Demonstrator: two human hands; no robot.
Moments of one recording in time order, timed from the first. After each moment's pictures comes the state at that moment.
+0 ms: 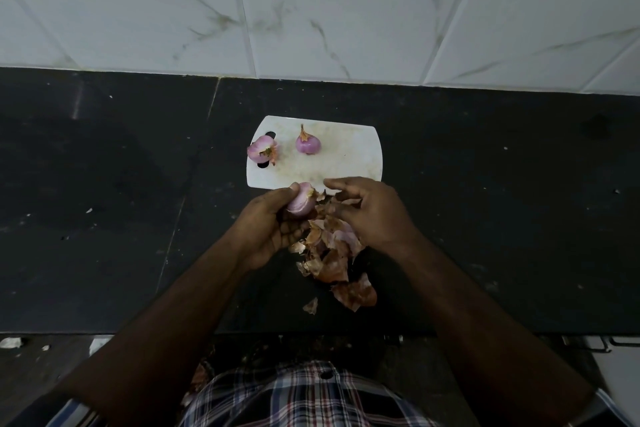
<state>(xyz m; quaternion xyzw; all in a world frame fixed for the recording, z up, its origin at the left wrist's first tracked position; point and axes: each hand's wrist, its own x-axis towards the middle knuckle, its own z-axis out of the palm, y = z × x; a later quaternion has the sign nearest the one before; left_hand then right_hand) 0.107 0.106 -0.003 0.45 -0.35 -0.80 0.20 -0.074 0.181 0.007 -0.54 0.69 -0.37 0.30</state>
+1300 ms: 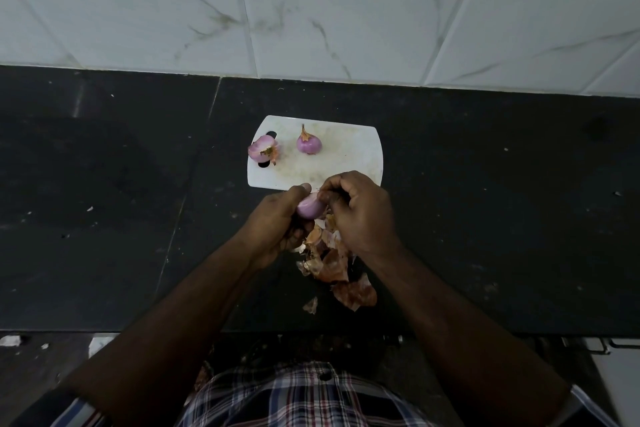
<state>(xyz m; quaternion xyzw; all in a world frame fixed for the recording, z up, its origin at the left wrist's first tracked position) 0.096 0.111 0.003 0.47 -0.45 -0.74 0.17 -0.042 0.177 0.004 -0.55 0.69 -0.45 0.12</state>
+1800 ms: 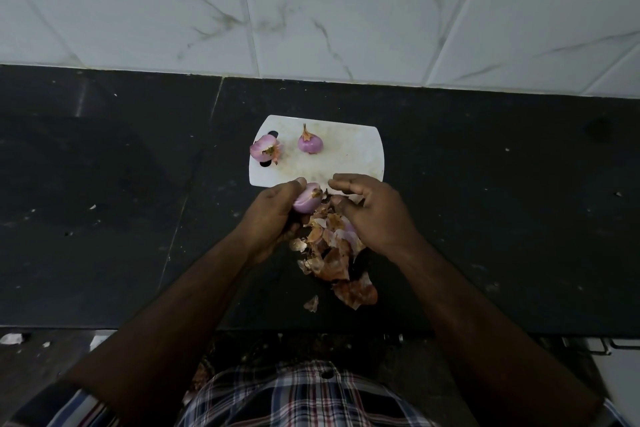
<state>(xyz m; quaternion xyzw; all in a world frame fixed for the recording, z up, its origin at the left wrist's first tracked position) 0.100 0.108 0.005 0.47 -0.48 -0.71 0.20 -0.063 0.188 0.021 -0.52 0.72 -0.37 0.27</state>
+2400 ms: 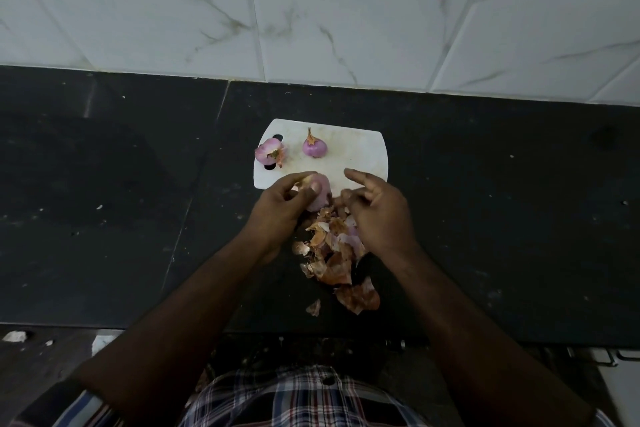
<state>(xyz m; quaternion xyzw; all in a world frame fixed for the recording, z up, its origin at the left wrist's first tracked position) 0.095 0.105 -0.004 0.42 -0.48 -0.72 0.28 -0.055 0.185 0.017 -0.43 0.73 -0.45 0.27</state>
